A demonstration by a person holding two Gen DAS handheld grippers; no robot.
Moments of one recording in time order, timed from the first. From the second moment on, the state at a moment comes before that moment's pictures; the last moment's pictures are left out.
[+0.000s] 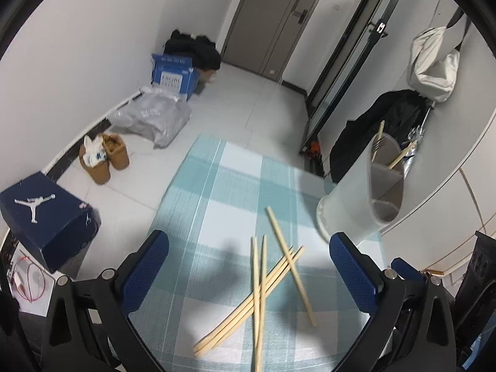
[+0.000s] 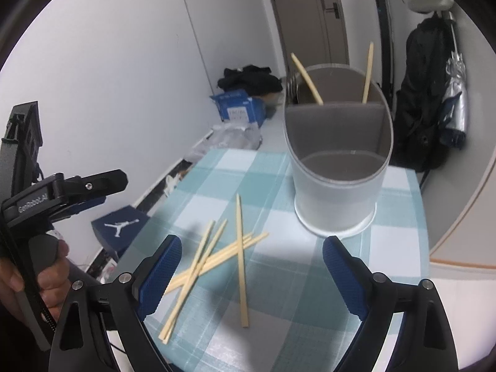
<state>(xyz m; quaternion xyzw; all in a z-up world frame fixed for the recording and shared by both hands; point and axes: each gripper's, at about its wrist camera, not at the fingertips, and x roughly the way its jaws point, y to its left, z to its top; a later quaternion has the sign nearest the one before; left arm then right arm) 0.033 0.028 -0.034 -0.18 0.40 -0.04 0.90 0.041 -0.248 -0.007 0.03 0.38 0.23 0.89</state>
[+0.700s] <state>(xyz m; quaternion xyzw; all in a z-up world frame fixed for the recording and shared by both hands) 0.051 0.098 -0.048 -0.30 0.42 0.02 0.86 0.116 -0.149 -0.048 -0.07 0.47 0.23 0.85</state>
